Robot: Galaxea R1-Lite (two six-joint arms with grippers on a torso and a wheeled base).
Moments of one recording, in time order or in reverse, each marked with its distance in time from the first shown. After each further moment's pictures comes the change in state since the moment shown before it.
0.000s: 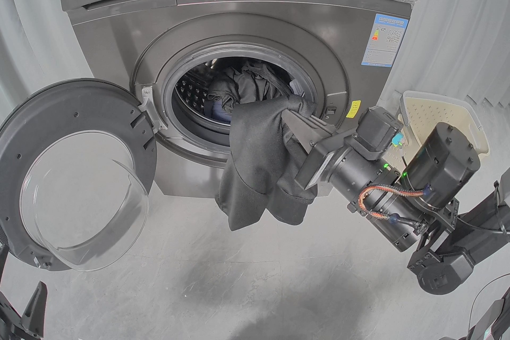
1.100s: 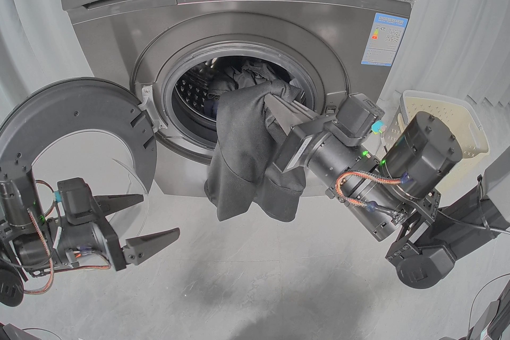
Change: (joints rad) left arm -0.317 1.195 -0.160 -0.609 -0.239 0.019; right arm 0.011 0.077 -0.127 -0.011 -0.007 0.000
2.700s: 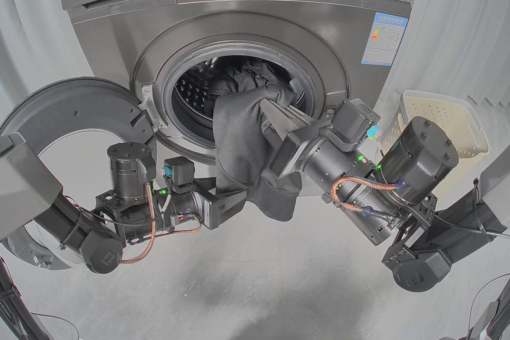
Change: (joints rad) left arm -0.153 0.617 -0.330 -0.316 0.109 -0.023; right arm 0.011 0.013 0.004 -0.013 0.000 0.000
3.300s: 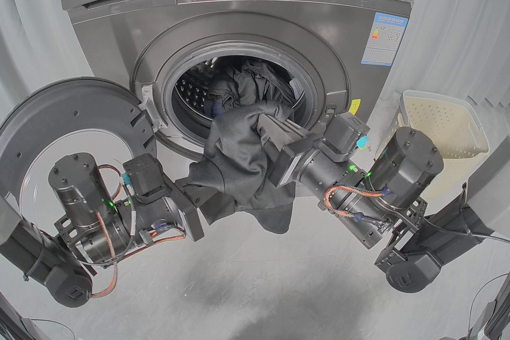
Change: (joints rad) left arm -0.069 -0.180 0.239 -0.330 0.017 -0.037; right arm -0.019 0.042 0.013 0.002 0.001 0.001
